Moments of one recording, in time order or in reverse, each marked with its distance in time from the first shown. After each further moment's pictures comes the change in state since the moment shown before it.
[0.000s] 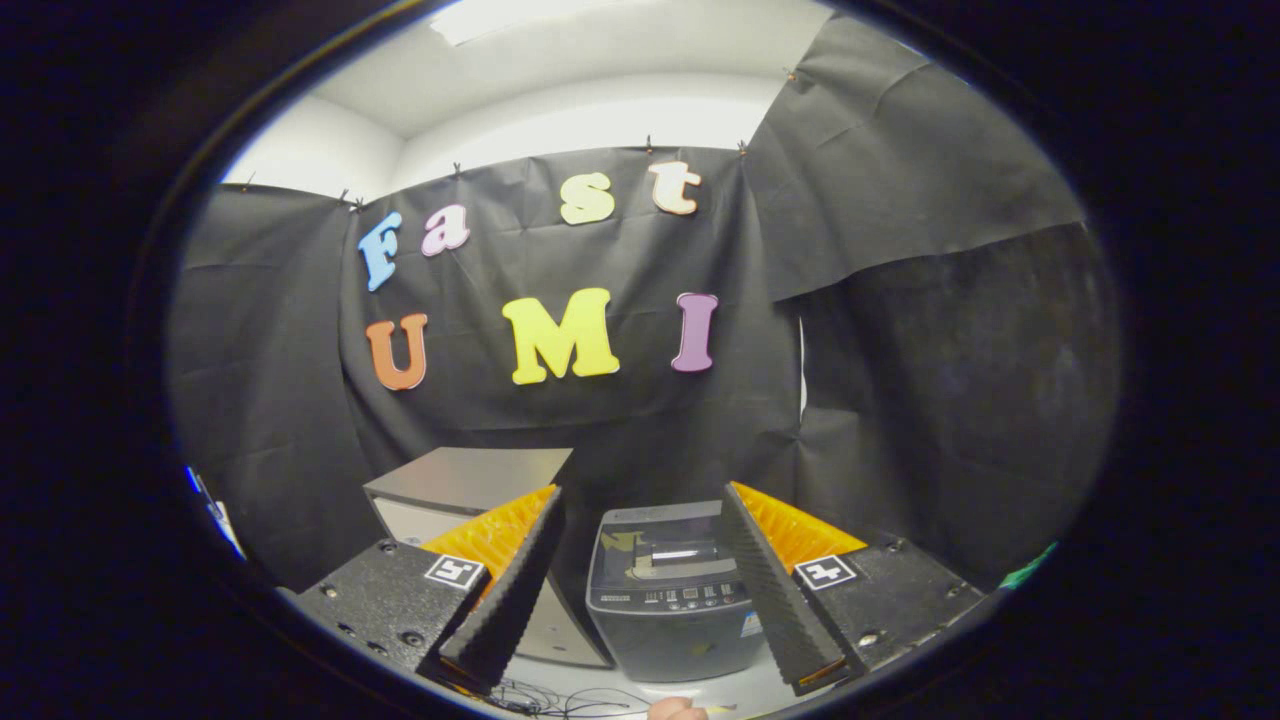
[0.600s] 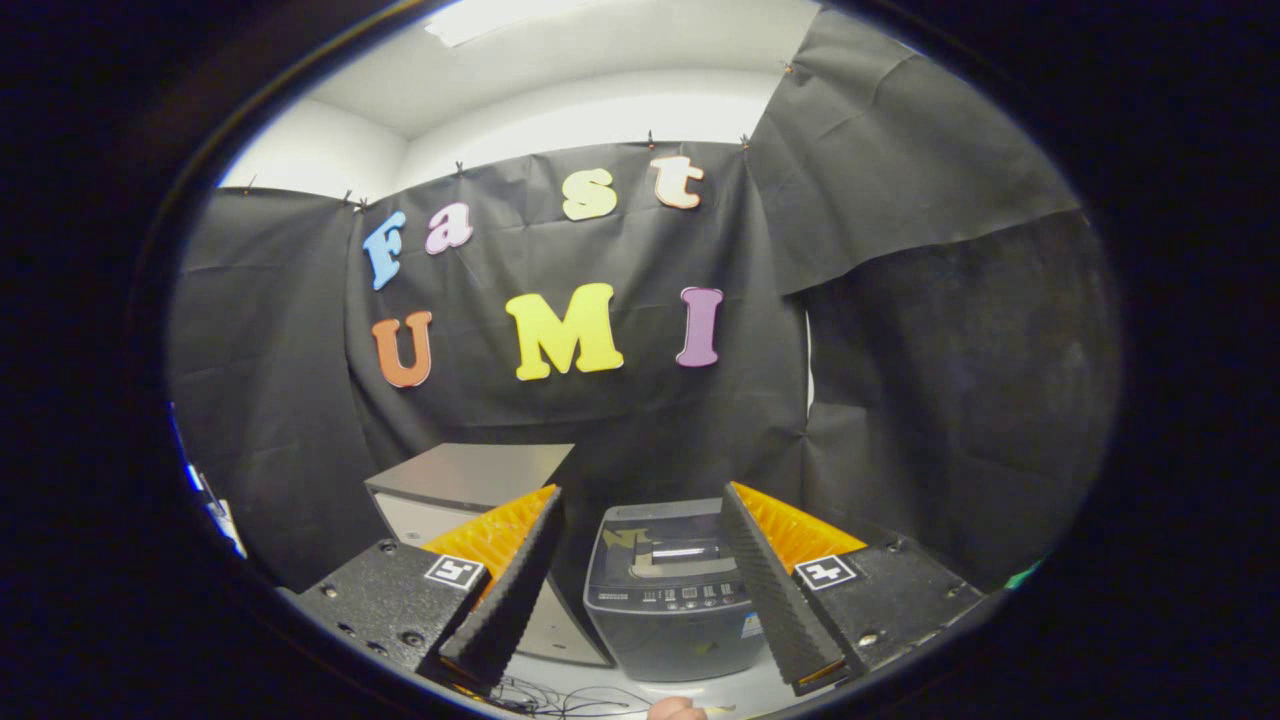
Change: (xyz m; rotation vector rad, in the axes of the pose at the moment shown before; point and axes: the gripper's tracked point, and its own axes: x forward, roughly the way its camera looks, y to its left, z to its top) arm 0.011 -0.012 -0.005 0.005 0.016 0.031
